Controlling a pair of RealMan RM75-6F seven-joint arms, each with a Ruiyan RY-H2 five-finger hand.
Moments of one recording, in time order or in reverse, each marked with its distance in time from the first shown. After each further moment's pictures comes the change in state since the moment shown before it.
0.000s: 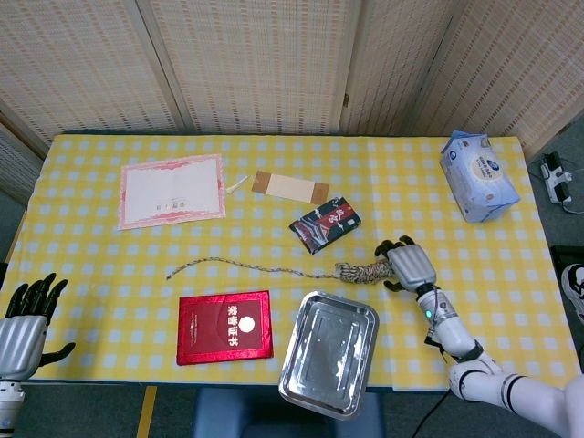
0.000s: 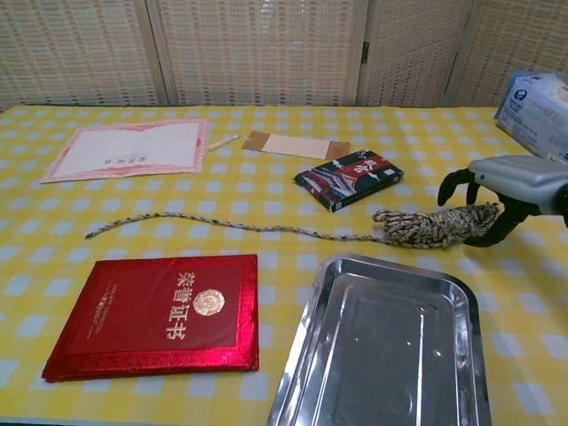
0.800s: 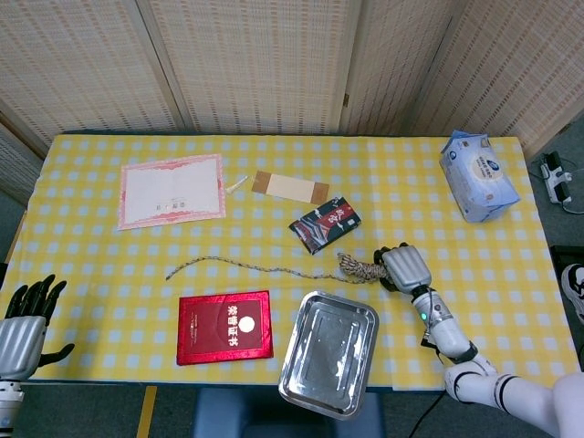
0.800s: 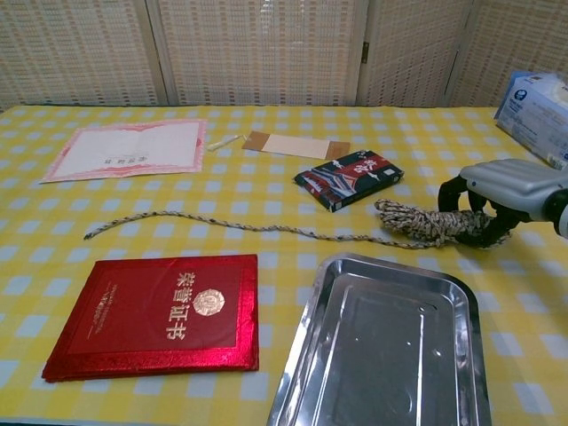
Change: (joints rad) left arm -0.001 -0.009 0.003 0.027 -0.009 -0.015 -0.025; right arm 0.006 -0.044 -0.021 0.056 -0.031 0.031 -0.010
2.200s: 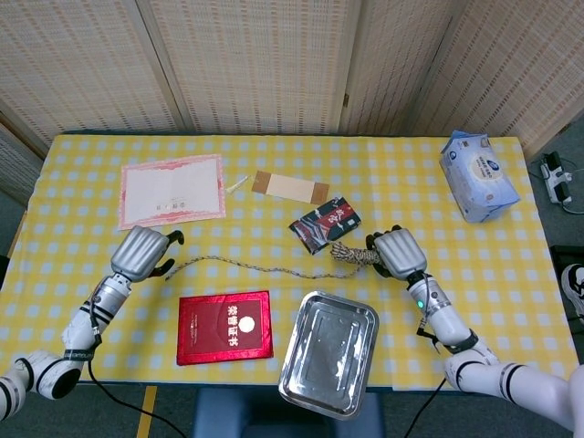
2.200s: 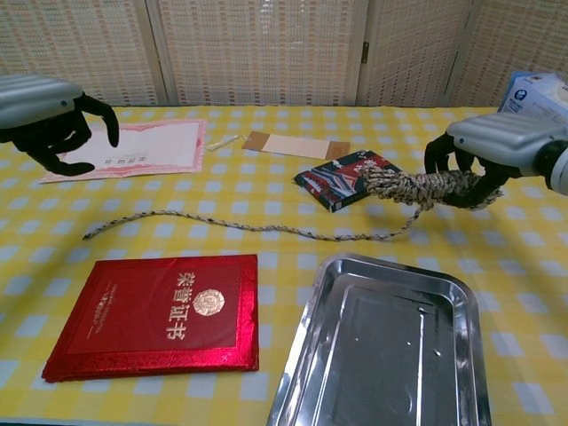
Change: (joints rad) left arm -0.541 -0.207 -0.195 0.235 -0.024 -0.503 0.006; right arm 0.058 0.099 0.051 -0.145 0.018 0.011 -0.098
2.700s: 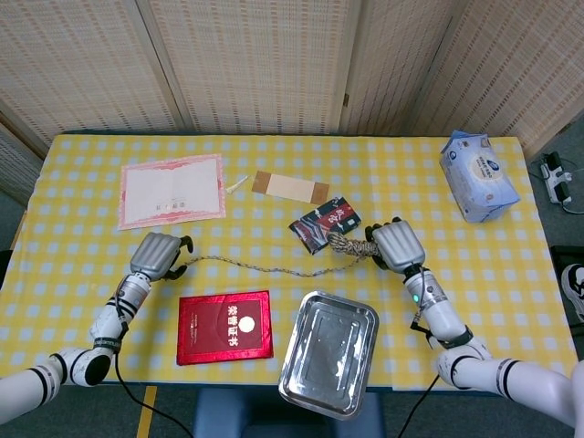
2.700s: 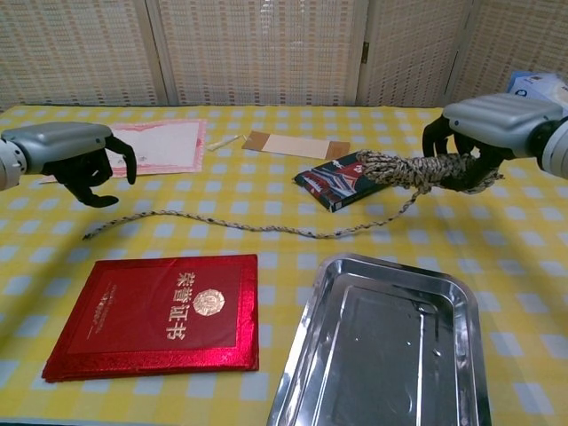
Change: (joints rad) left arm -0.062 -0.132 0.002 0.072 -0.265 -0.116 0.079; right arm 0.034 0.019 0.027 -0.067 0.113 0.013 -0.135
